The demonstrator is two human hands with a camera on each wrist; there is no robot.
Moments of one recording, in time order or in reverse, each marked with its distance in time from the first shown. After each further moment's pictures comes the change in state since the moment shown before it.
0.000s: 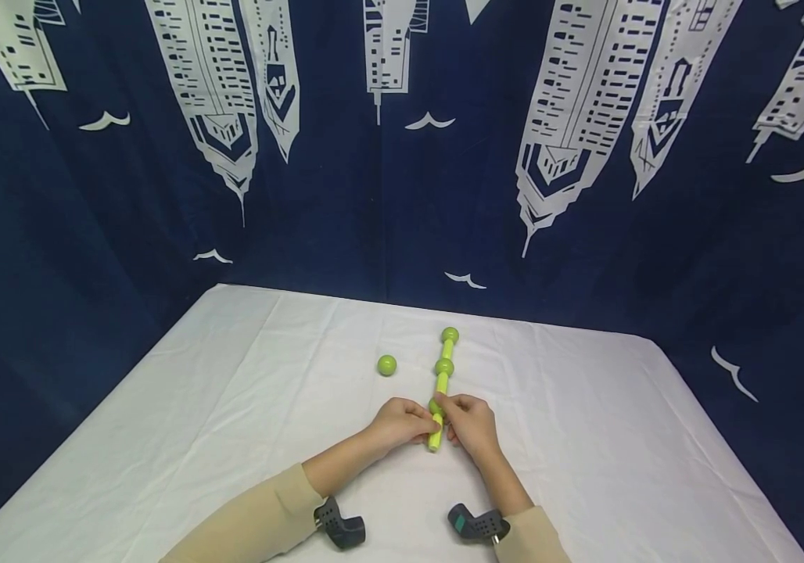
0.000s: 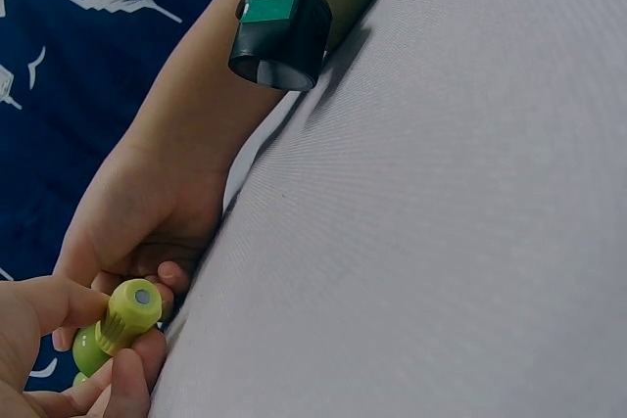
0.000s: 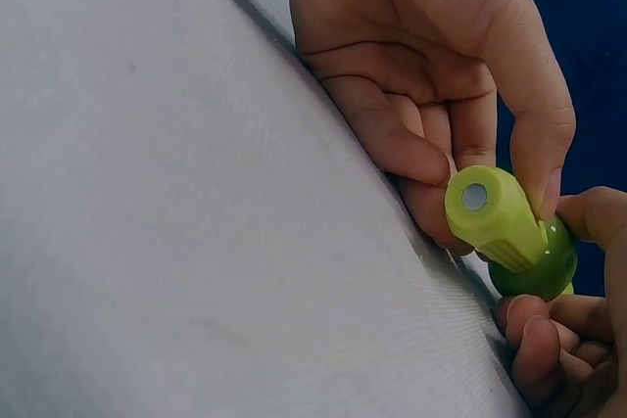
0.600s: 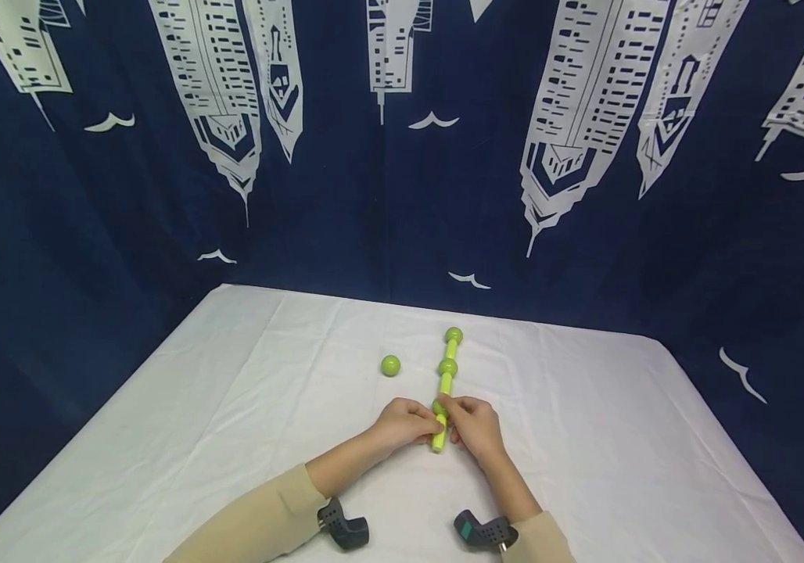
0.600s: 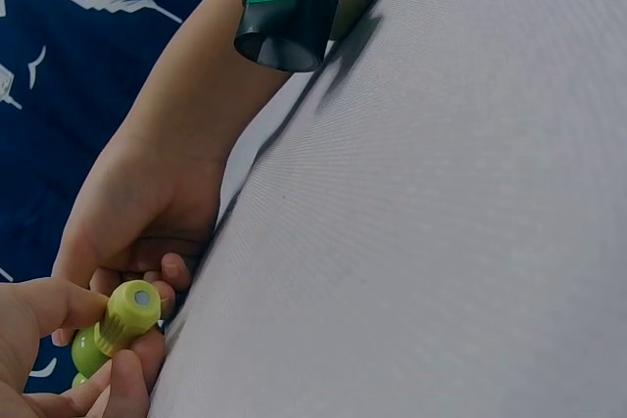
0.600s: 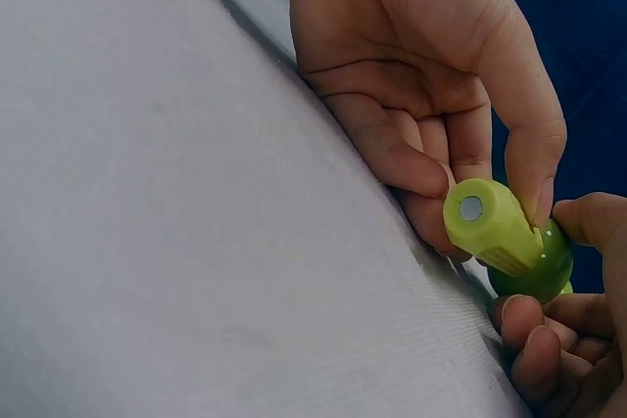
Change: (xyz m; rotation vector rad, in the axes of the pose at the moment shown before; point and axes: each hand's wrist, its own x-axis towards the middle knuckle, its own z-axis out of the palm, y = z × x) left_hand -0.001 0.001 -0.001 -0.003 -0.002 -0.001; right_hand -0.004 -0.002 -0.001 -0.013 -0.027 0.008
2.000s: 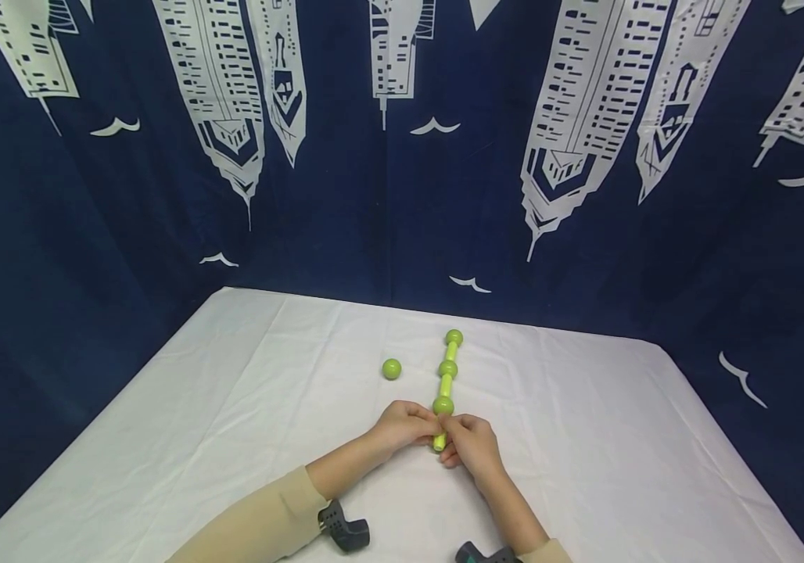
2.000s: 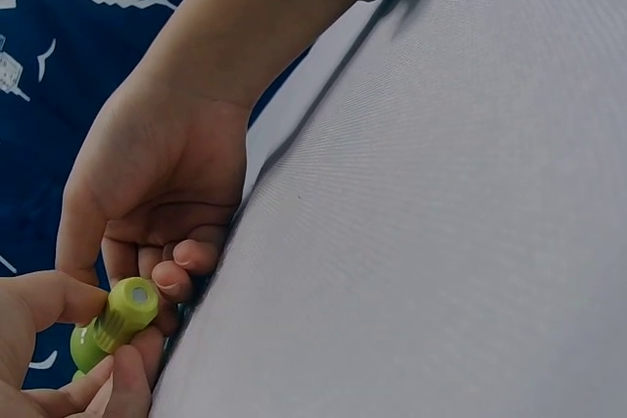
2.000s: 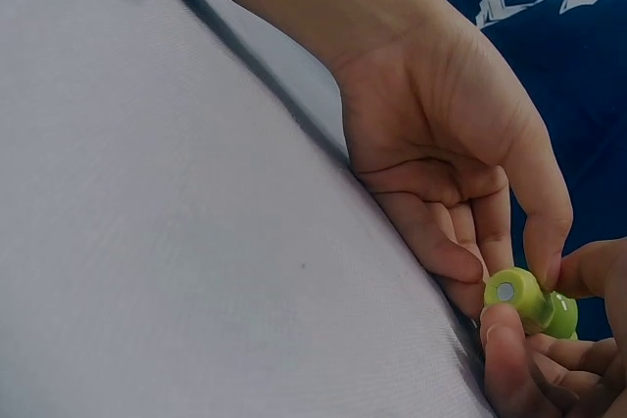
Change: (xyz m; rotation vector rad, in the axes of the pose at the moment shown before) left_hand -0.001 0.000 0.000 -0.134 0.010 0.002; right_hand -0.027 -0.008 0.006 0.155 -0.042 0.082
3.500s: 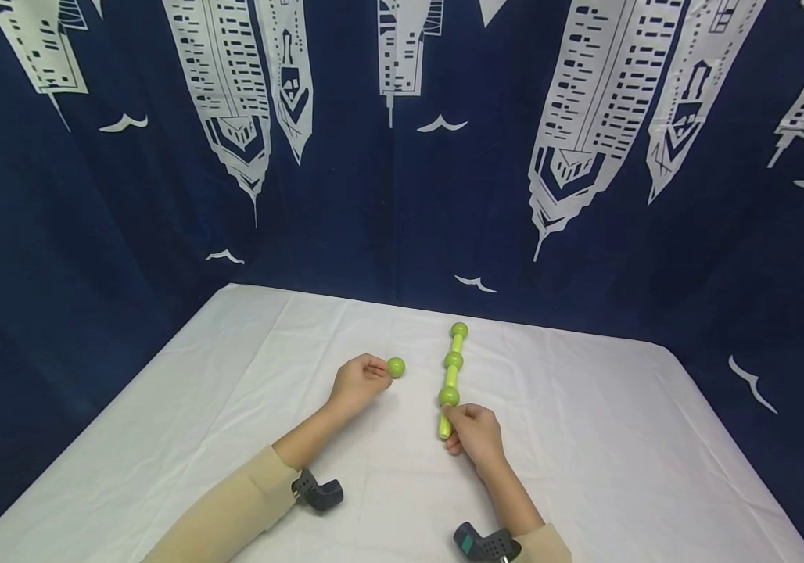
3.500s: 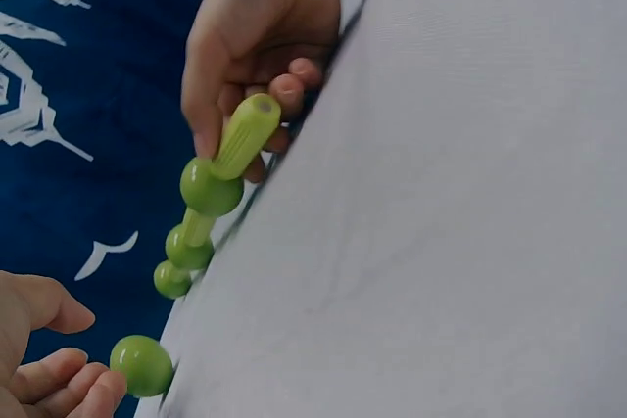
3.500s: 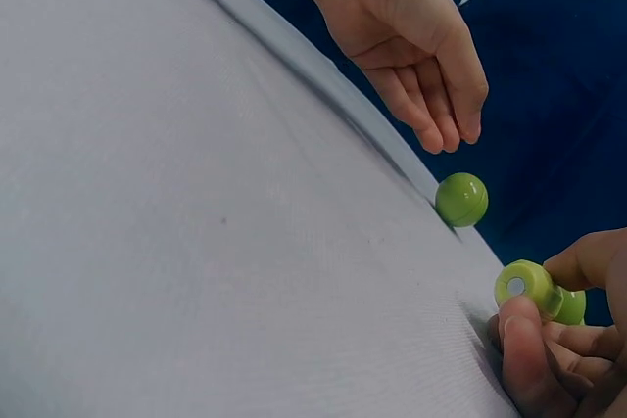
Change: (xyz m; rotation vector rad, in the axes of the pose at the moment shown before) left_hand 0.024 0.017 -0.078 0.328 0.267 0.276; right_hand 0.021 0.002 0.000 -0.058 0.046 -0.026
